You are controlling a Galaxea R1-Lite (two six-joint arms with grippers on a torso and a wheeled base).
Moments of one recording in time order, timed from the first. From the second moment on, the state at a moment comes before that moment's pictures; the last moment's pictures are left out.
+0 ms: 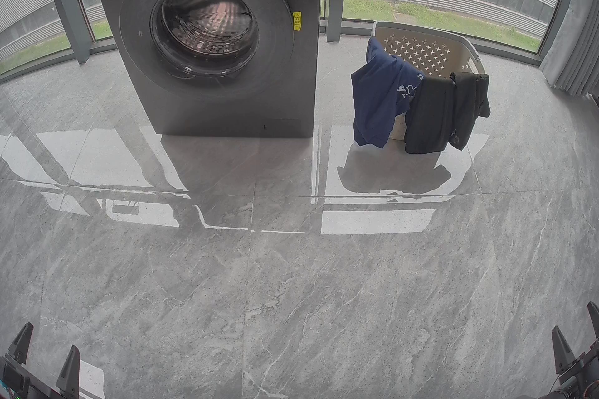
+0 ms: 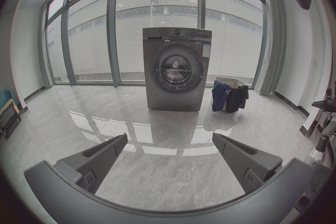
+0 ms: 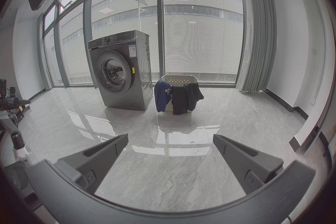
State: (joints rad) left arm 0.00 0.02 -0.02 0.00 0.00 -0.02; right arm 0.00 0.02 -0.02 0.00 0.03 -0.01
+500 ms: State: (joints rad) left arm 0.00 0.02 -0.02 0.00 0.00 -0.03; right arm -0.01 0.02 -0.02 0.00 0.02 0.00
